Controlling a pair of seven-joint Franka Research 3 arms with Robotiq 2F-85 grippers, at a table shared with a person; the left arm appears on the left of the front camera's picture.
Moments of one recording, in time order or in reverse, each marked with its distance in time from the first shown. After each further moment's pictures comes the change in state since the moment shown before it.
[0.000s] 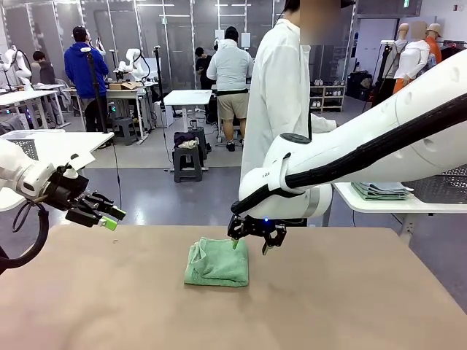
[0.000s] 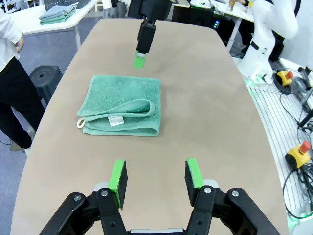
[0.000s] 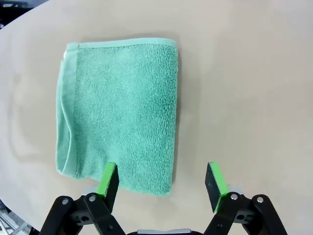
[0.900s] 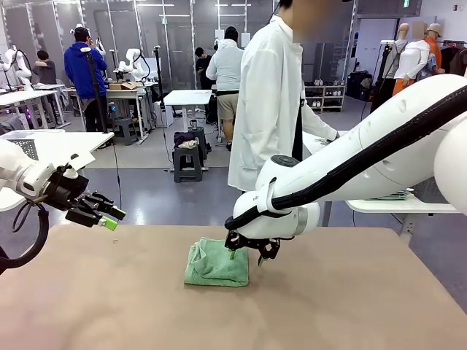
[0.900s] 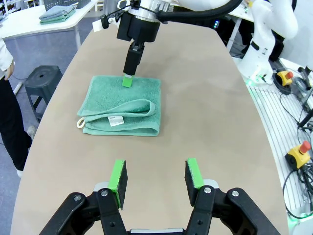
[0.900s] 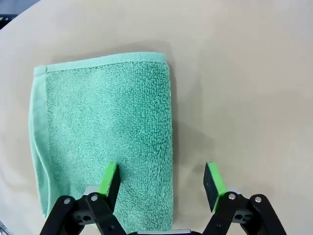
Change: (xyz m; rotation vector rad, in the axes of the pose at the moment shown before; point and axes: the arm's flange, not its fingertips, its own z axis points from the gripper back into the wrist) left arm 0.000 0.000 0.000 0.000 0.000 0.000; right arm 0.010 -0.003 -0.056 -0.017 -0.015 -0.059
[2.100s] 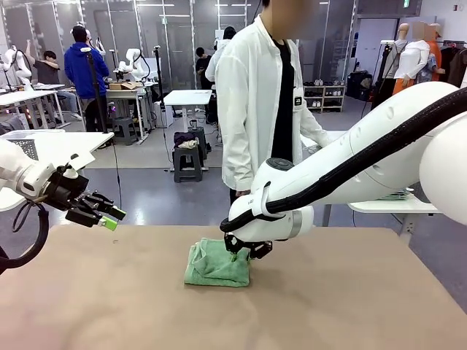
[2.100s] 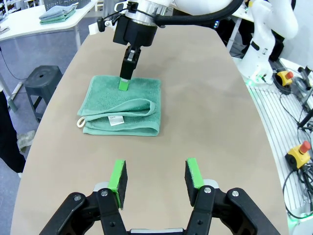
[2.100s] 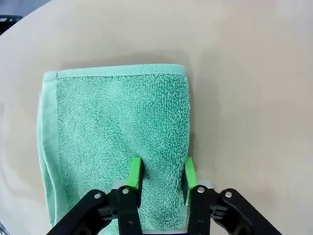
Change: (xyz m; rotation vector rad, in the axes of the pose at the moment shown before) left arm 0.000 0.000 0.000 0.000 0.000 0.000; right arm 0.004 0.009 -0.008 0.017 -0.020 0.006
